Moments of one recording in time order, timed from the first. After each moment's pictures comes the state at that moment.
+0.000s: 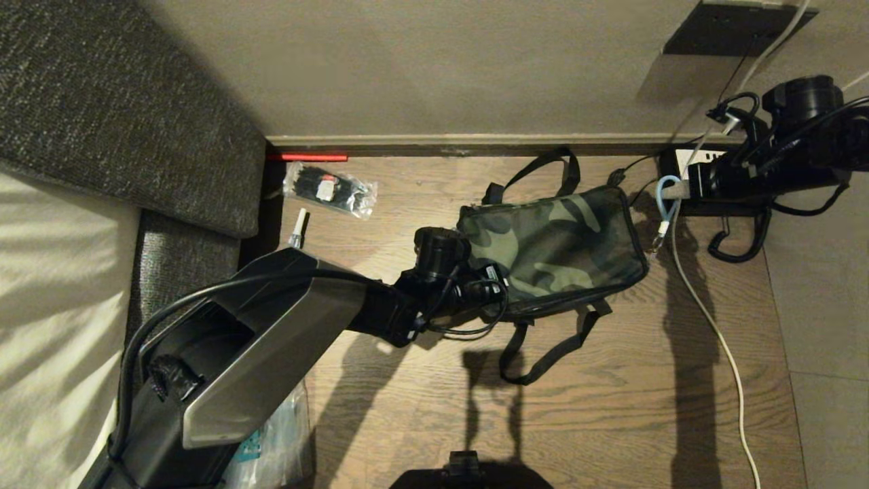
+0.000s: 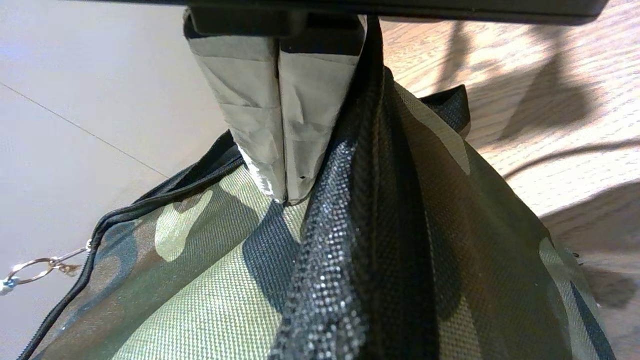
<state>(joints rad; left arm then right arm) -0.63 2.51 -1.68 -0.47 -0.20 -0.72 -0.16 2.08 -1.94 0.41 0.45 -0.12</state>
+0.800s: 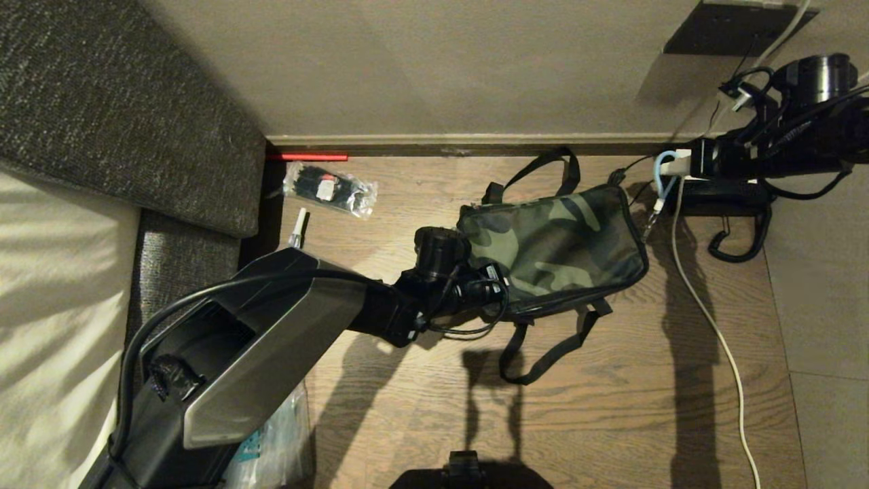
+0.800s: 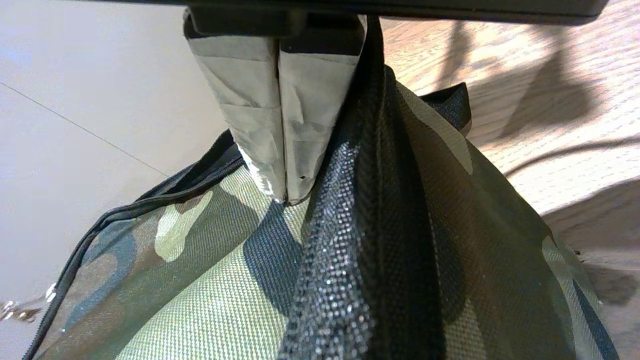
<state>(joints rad) -0.63 2.51 -1.68 -0.48 -0.20 -0.72 -0.16 2.05 -1.94 0.30 0.49 -0.01</state>
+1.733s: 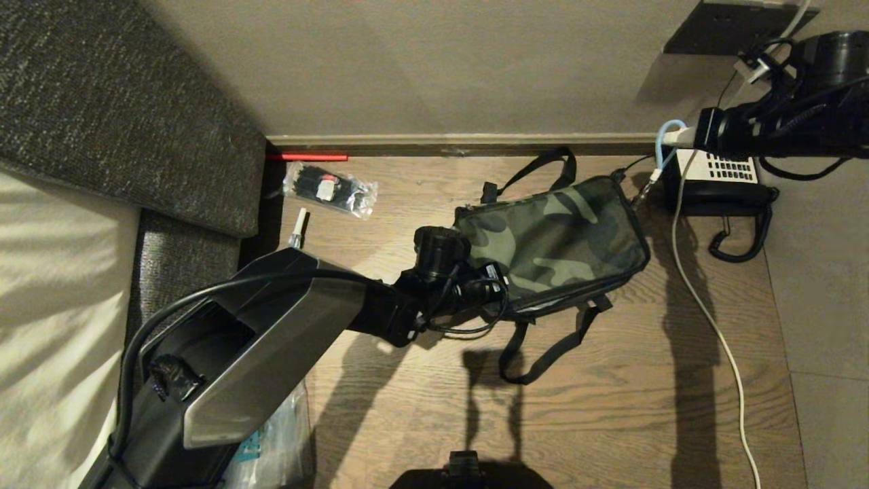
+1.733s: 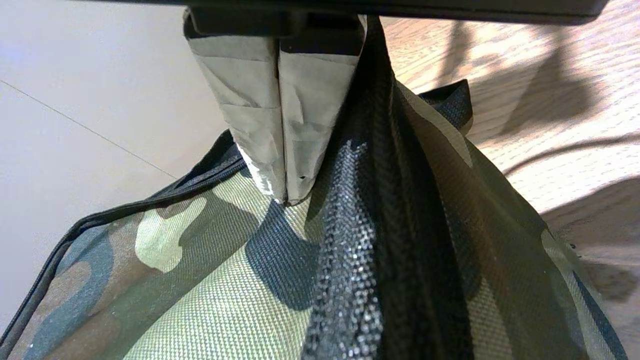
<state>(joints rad) -0.63 2.51 -1.68 -0.48 -0.20 -0.72 -0.16 2.03 -1.94 0.14 0.52 0.13</state>
